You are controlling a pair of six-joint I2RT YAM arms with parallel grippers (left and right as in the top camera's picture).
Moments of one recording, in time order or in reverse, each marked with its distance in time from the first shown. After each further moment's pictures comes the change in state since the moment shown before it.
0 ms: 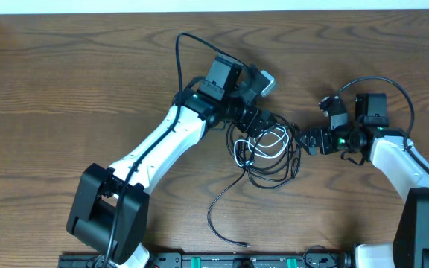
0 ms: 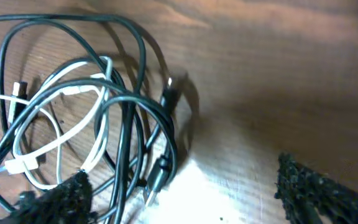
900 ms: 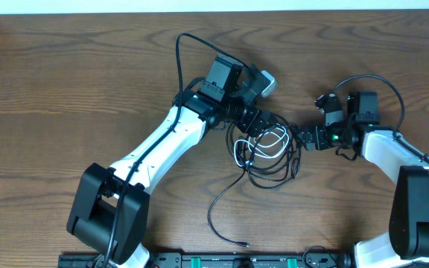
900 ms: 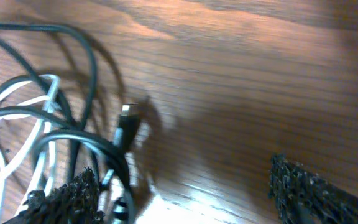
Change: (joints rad) left arm -0.001 0.000 -0.008 0.026 0.000 0.008; right arm 0.034 0.120 0.006 0.137 0.067 0.026
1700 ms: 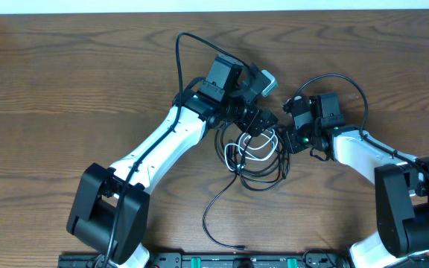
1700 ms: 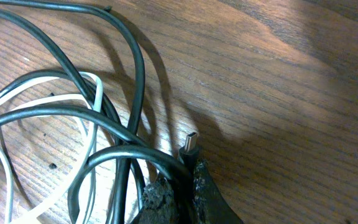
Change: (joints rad) left arm 0.000 0.000 0.000 0.011 0.000 0.000; right arm 0.224 0.040 0.003 0.086 0.099 0.055
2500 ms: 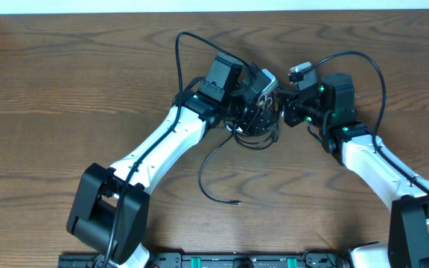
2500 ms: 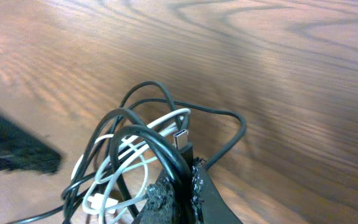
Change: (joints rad) left arm 0.000 0.000 0.000 0.015 -0.004 0.000; right arm 0.016 -0.167 0.025 0.292 -0.048 0.098
